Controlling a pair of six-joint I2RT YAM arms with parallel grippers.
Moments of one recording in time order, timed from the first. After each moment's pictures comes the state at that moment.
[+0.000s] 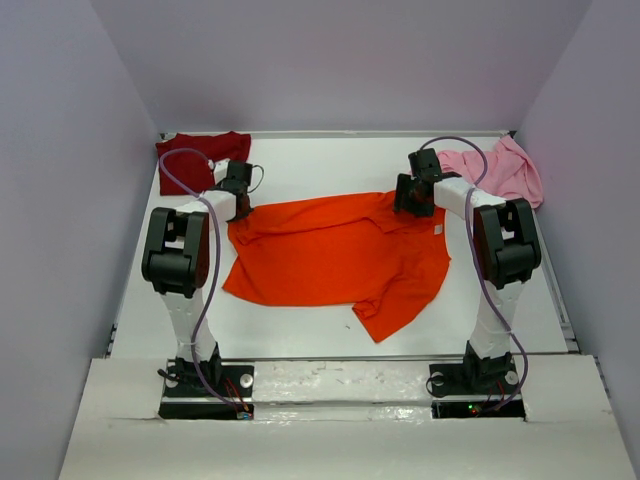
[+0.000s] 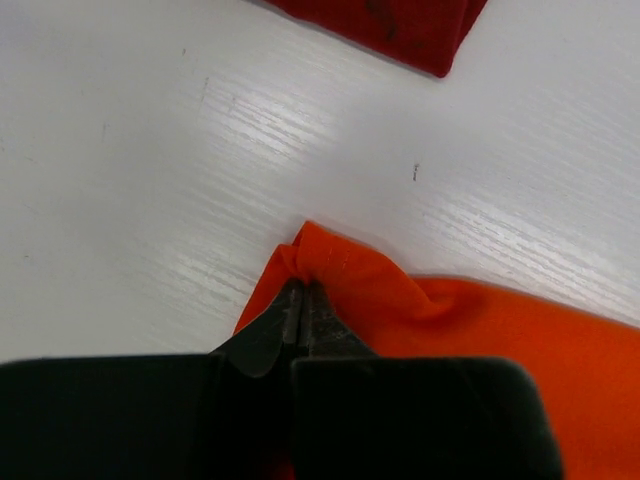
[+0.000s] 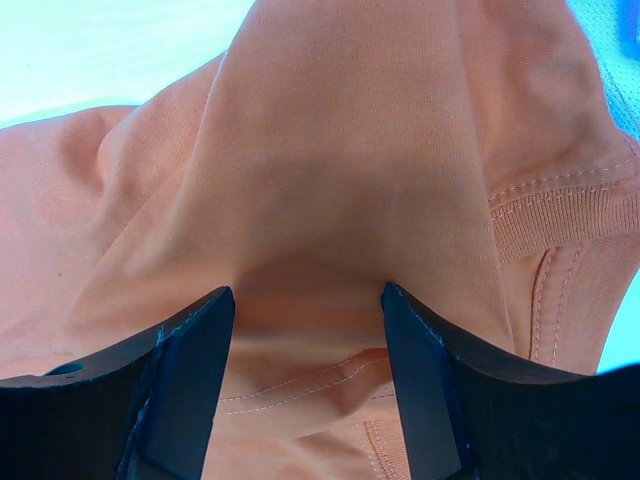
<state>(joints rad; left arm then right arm) -0.17 1.94 1.23 -0.25 -0.42 -0.51 0.22 2.02 1.43 -0.41 0.11 0.37</state>
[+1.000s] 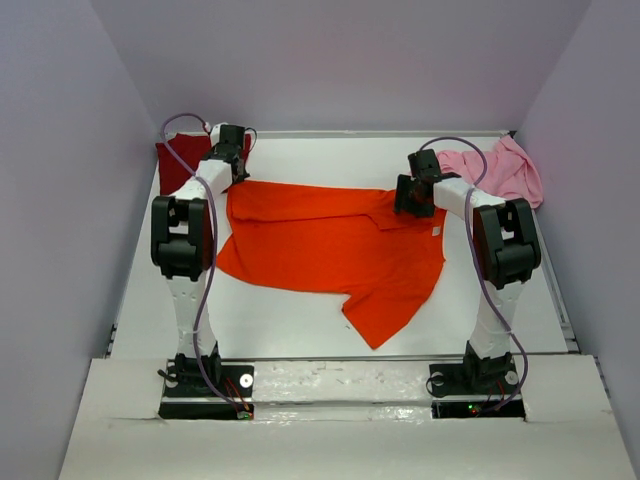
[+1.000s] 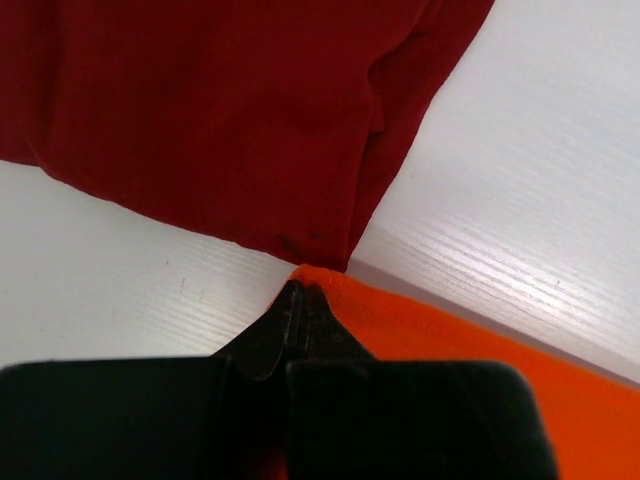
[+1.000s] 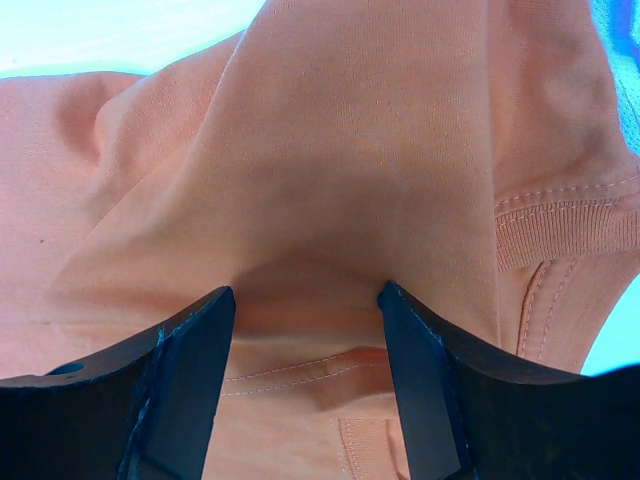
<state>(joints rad) -0.12 2.11 1.66 -0.40 -0.36 -0.40 0.22 2.02 1.42 -0.41 0.12 0.36</state>
